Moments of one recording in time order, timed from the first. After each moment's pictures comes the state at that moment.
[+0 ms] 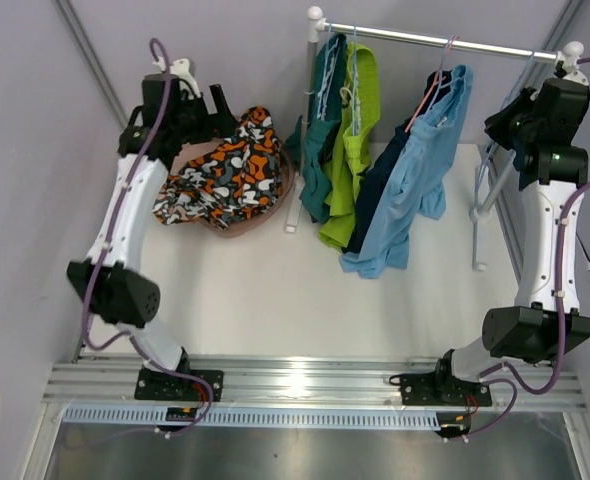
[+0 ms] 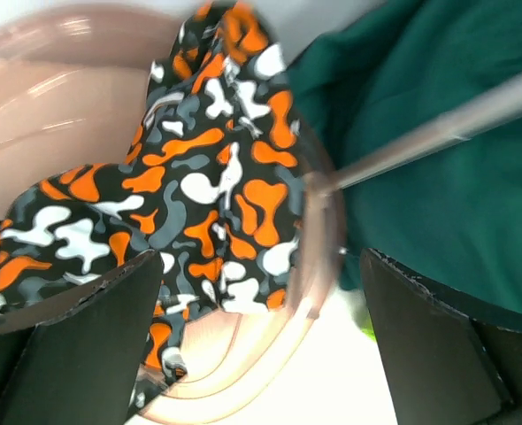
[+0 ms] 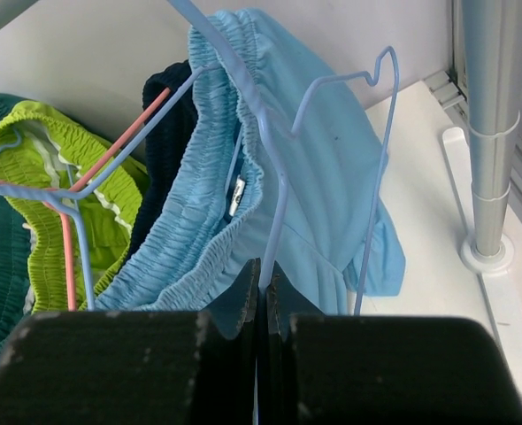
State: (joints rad) left arm -0.14 1.76 1.96 -0.67 0.10 -0.29; right arm -0.17 1.52 1.89 -0.68 -0.06 0.47
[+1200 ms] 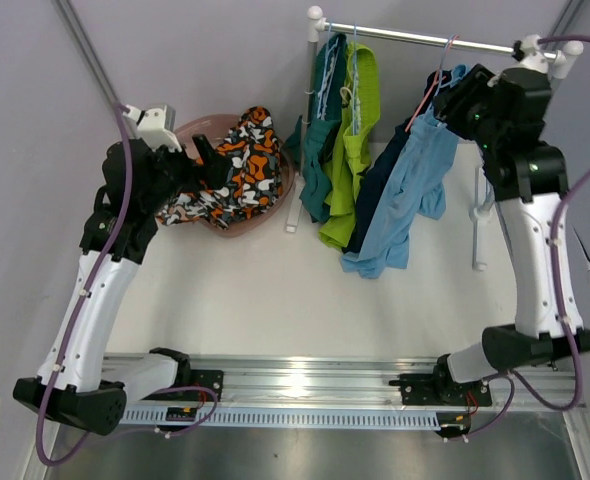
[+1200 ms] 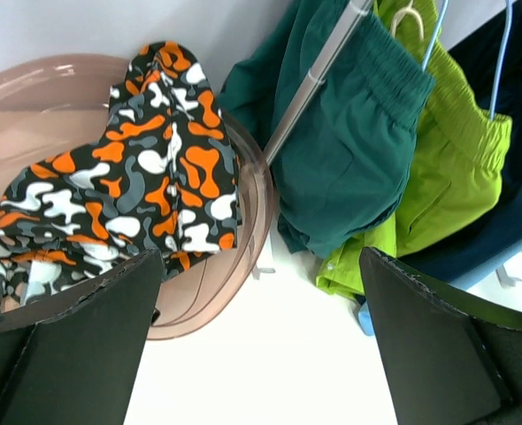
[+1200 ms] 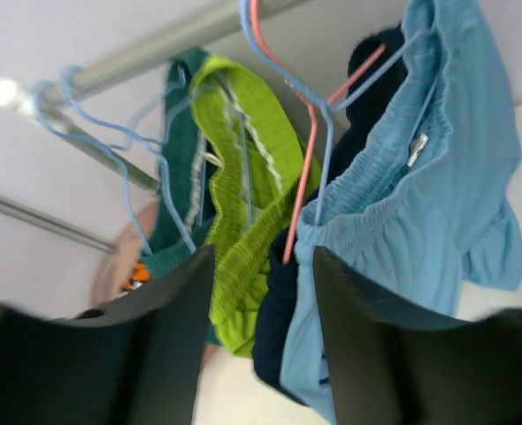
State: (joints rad) left arm -0.22 1.12 1.41 -0.49 0.12 -0.27; right arm 0.15 1.43 2.03 -0.74 0.09 0.55
